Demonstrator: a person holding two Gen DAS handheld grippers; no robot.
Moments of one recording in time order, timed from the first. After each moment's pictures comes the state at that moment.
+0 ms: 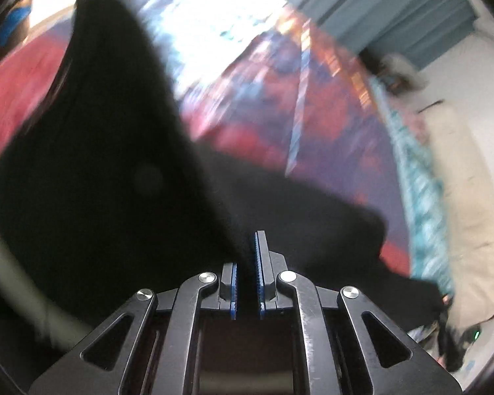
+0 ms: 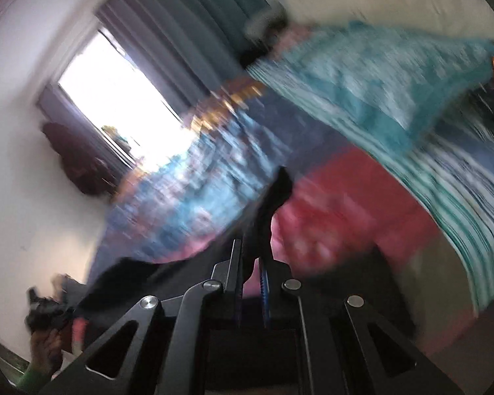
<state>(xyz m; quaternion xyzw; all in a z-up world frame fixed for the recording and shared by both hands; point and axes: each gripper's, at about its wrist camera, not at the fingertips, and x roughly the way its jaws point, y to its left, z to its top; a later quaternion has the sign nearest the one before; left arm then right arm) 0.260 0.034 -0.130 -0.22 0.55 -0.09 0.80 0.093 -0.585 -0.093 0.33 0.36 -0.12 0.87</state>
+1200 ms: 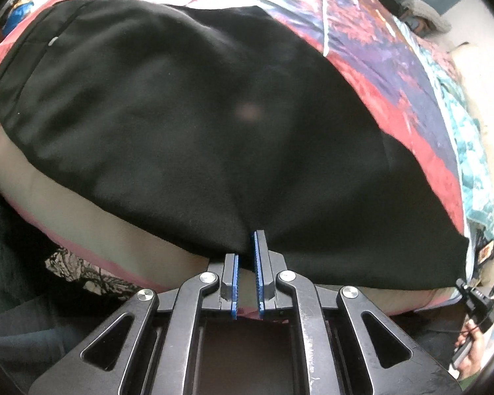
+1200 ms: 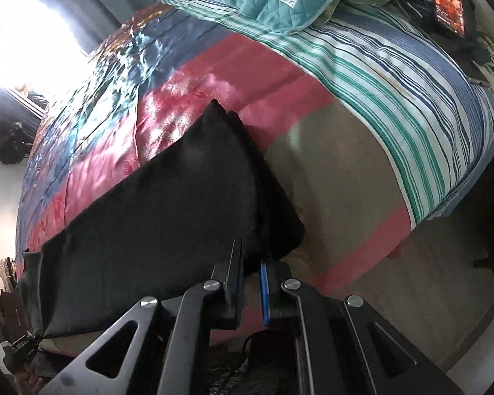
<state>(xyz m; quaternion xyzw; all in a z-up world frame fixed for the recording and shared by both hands) 0.178 0.000 -0.191 -0.13 0.62 -0.07 0.77 0.040 -0.611 -0.182 0.30 0.53 -0.22 0.76</state>
